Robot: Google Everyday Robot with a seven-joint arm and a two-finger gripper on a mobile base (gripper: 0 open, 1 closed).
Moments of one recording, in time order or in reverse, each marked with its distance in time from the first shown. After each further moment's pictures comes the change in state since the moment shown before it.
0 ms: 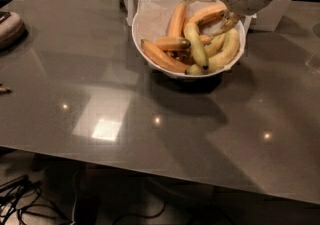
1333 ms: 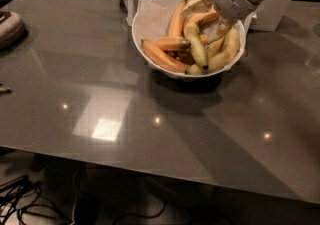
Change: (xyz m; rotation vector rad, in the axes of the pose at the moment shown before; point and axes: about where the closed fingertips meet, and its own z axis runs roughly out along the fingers) arm 0.018 0.025 0.042 -0.096 -0.075 -0.057
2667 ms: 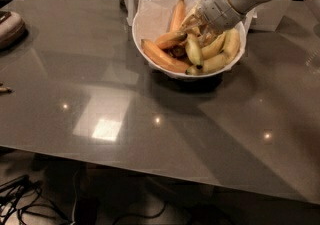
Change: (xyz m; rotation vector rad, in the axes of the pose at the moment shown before) arm -0.028 -0.007 0.026 0.013 -0.104 0.018
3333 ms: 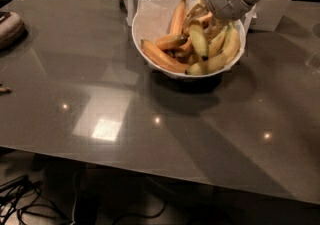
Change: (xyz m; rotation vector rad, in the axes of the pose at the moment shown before) arm 0.003 -0.015 -0.029 0.048 0.055 0.005
